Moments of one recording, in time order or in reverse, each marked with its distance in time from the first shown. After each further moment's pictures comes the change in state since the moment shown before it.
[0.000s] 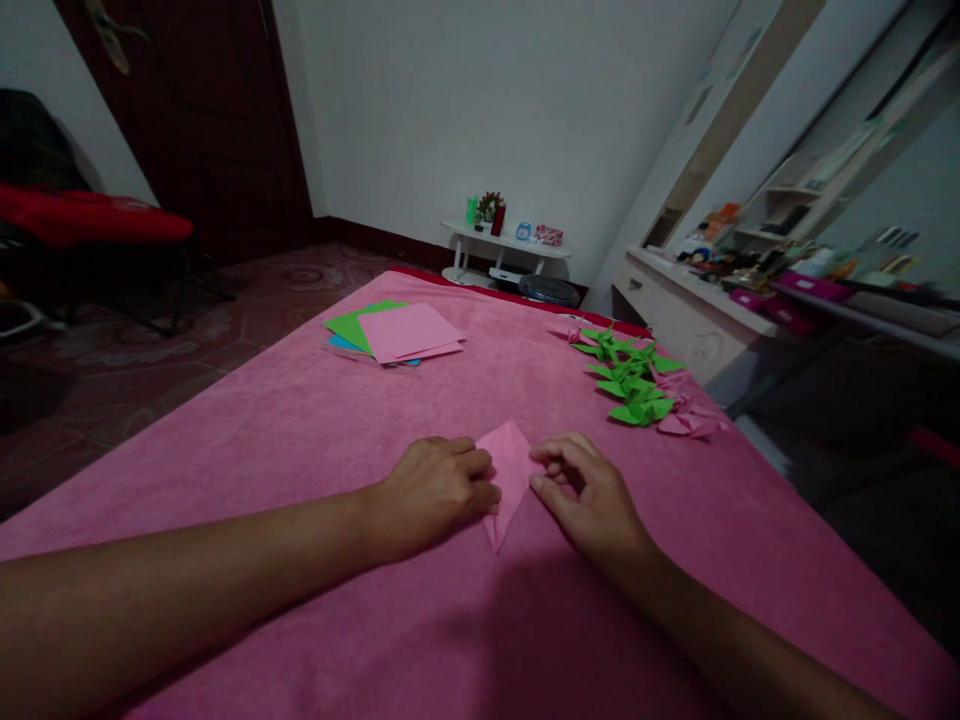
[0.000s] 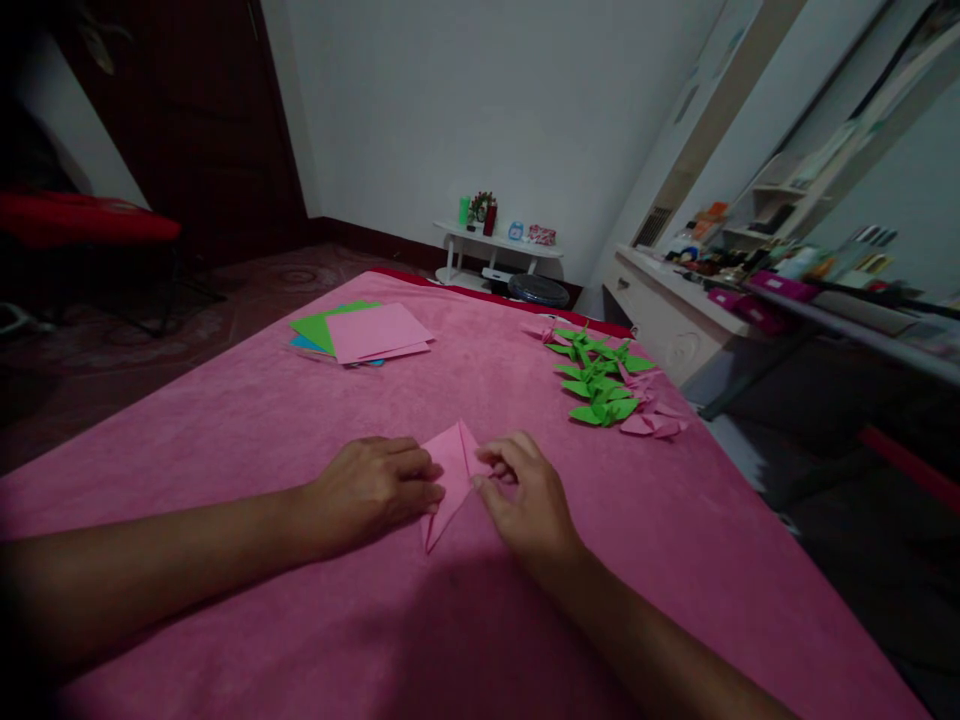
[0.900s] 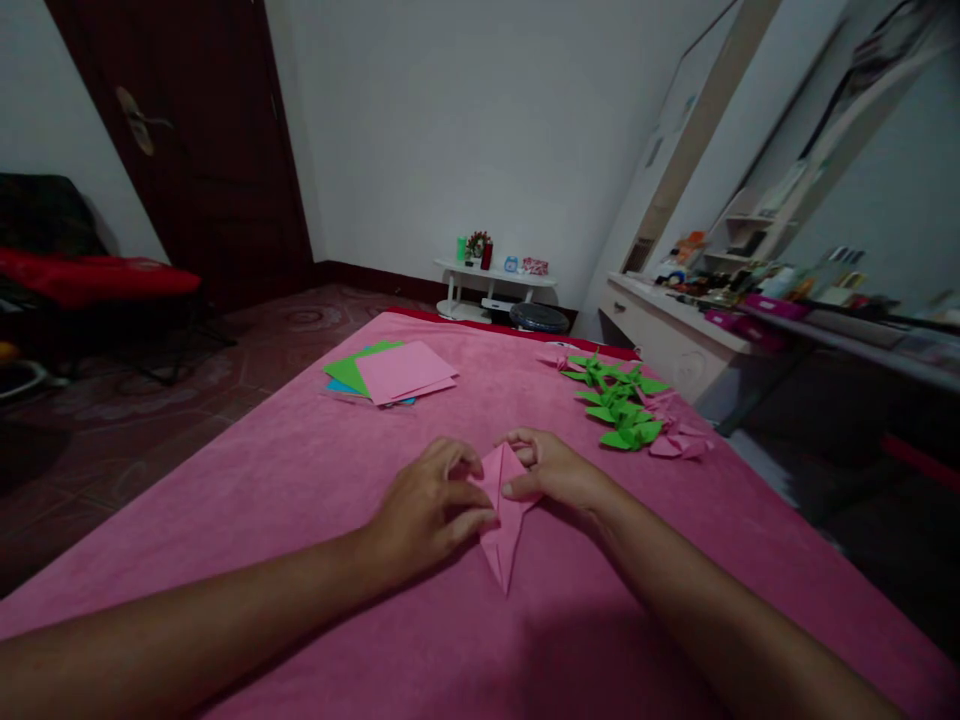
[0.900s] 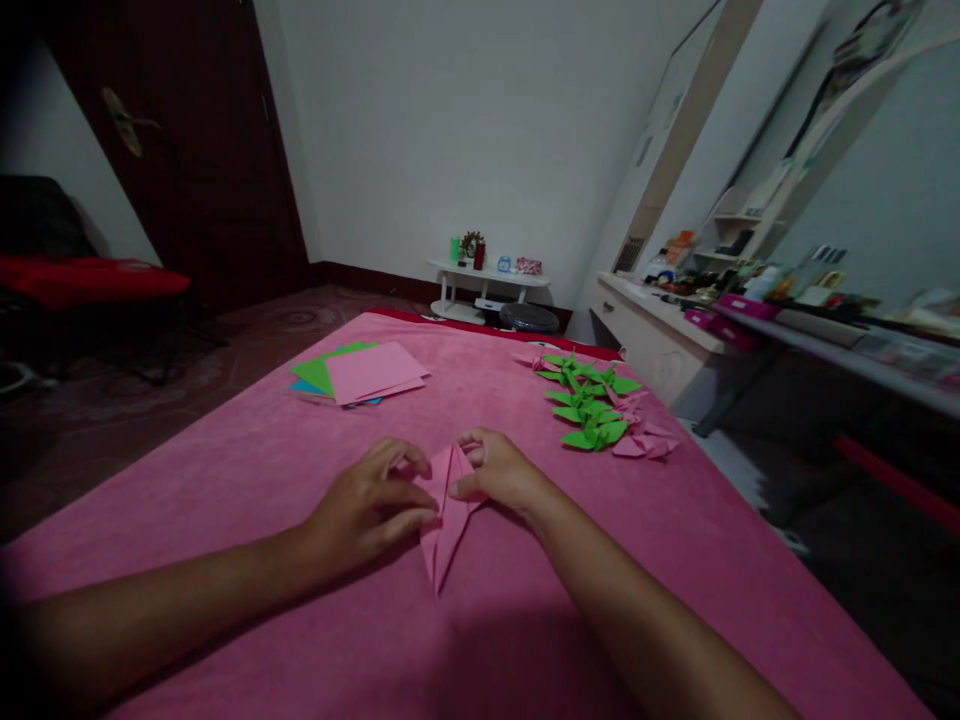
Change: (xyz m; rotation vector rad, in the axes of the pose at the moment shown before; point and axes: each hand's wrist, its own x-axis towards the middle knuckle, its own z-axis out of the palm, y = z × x) left_hand 0.005 -0.007 -0.004 -0.496 0.302 -0.285; right_hand 0.068 -0.003 -0.001 0.742 -0.374 0.461
